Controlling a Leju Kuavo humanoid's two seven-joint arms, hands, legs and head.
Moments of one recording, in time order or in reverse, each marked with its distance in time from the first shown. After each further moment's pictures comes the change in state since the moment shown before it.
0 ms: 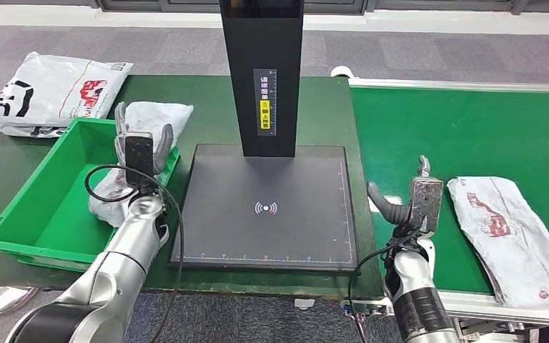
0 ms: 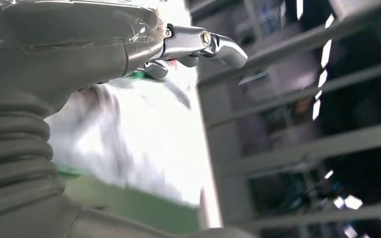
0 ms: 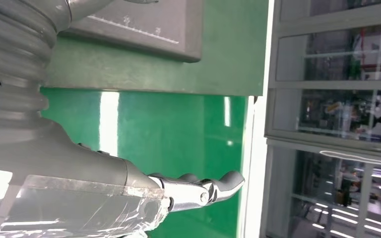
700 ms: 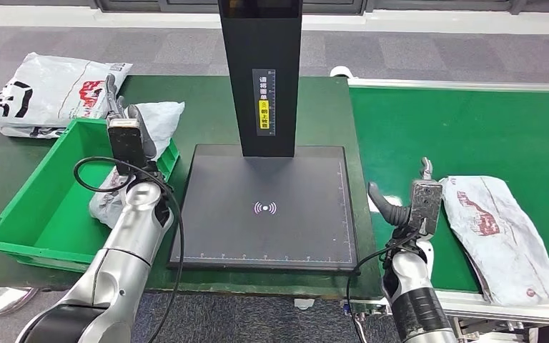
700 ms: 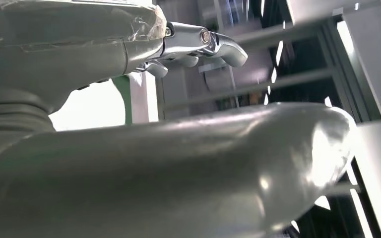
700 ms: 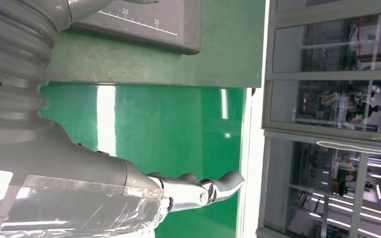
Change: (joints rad) left arm 0.019 -0.044 -0.008 -0.206 0.028 -0.125 -0.022; right arm 0.002 0.004 0.000 0.018 -0.009 -0.038 -0.035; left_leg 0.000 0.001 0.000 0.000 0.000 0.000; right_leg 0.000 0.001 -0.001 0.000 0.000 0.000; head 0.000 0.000
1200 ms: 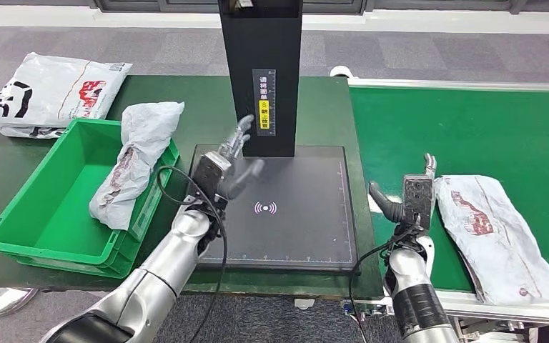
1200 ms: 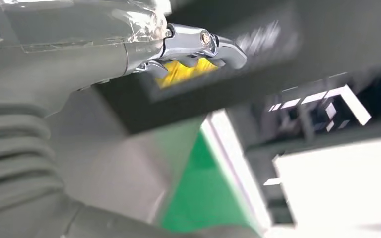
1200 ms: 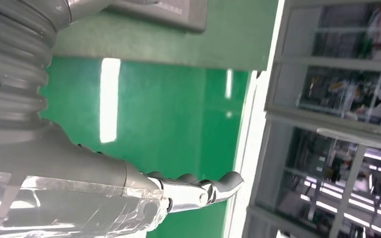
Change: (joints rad) left arm 0.063 -0.049 -0.337 0.103 0.025 -0.431 0.090; right arm -0.021 -0.004 0.000 0.013 0.151 -0.072 0.051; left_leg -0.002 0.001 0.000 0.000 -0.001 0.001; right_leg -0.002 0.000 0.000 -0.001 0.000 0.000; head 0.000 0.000
